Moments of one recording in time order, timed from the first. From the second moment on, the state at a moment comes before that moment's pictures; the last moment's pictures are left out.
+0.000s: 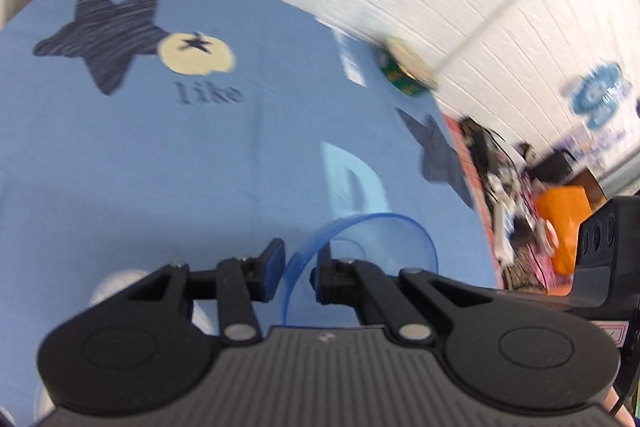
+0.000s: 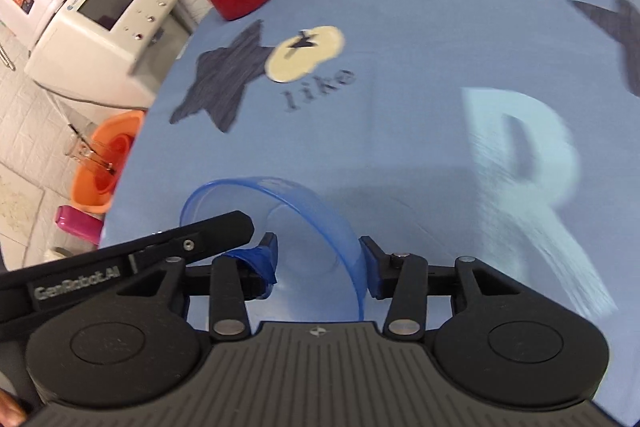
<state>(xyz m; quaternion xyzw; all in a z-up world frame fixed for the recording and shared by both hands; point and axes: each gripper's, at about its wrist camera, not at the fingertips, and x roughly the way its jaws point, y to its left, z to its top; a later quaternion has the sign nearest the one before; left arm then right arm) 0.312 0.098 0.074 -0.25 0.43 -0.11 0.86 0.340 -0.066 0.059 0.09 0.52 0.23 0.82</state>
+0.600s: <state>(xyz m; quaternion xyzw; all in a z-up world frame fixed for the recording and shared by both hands) 0.246 0.013 0.030 -0.23 0.49 -0.15 0.82 0.240 -0.181 0.033 0.14 0.55 0.13 0.81</state>
